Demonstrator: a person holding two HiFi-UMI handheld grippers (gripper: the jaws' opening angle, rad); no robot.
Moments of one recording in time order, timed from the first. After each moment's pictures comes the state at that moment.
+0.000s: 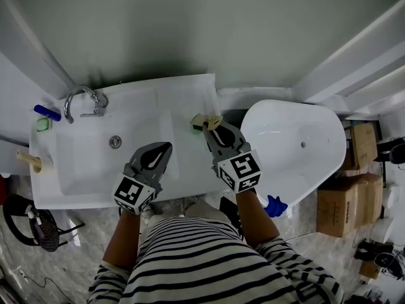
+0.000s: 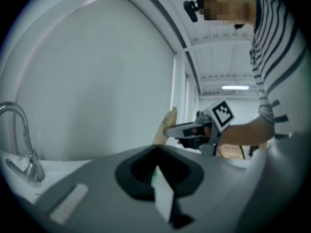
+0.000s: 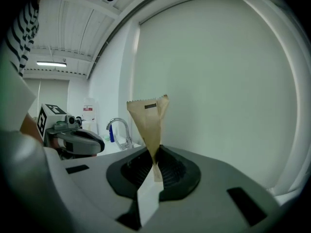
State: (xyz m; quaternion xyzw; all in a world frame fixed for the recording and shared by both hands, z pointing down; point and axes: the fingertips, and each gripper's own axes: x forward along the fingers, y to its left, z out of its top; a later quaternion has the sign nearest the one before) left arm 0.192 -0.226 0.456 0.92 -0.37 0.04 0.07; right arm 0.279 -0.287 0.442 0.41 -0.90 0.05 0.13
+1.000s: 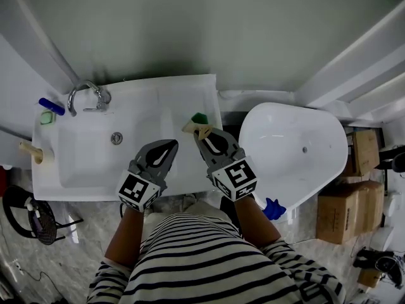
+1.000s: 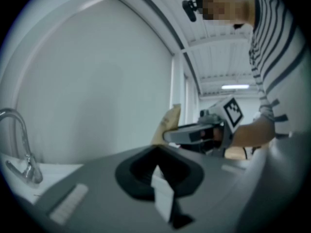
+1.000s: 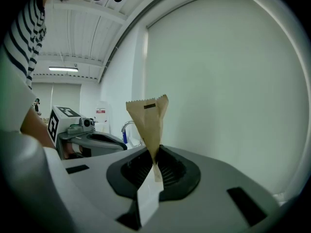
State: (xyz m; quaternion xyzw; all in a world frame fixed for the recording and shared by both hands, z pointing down) left arm 0.216 -0.218 0.443 0.92 -0.38 0.03 0.06; right arm 0.261 -0.250 0.429 0.35 -0.93 0.04 0.12
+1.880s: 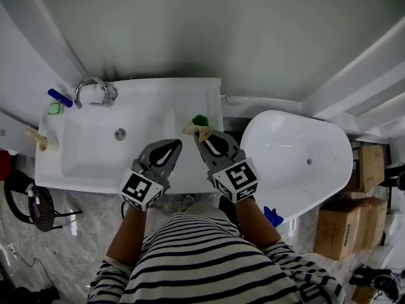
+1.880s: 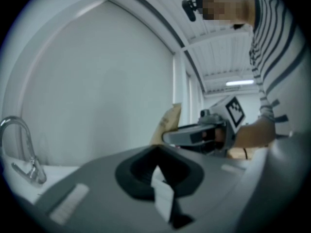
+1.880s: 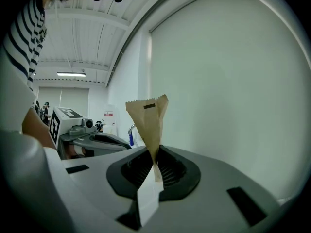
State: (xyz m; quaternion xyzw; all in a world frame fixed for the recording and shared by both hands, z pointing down) left arm 0.240 -0.215 0.433 0.91 -0.42 0.03 0.04; right arm 0.275 -0.245 0.421 0.30 -0.95 0.04 0.10
